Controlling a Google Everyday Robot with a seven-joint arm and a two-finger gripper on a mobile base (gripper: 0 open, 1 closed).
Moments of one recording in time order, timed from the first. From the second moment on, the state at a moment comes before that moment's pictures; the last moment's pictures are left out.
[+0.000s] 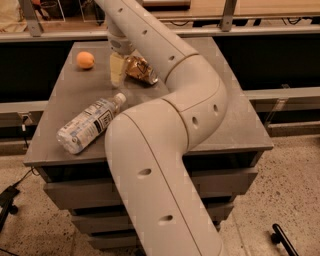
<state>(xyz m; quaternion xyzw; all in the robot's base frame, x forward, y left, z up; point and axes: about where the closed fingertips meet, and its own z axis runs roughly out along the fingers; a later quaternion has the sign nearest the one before) 0.788 0.082 0.839 -0.51 0.85 -0.05 0.11</state>
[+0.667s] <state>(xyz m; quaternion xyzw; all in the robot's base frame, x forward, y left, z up) 0.789 0.084 0.839 -0.52 0.85 -0.06 0.11</state>
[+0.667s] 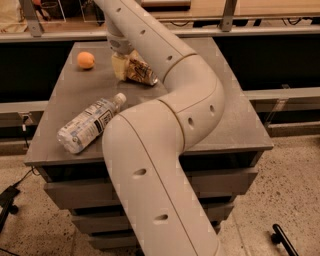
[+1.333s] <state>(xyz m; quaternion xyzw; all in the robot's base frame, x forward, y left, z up) 0.778 0.107 0.864 -0.56 0.82 -0.01 0.14</state>
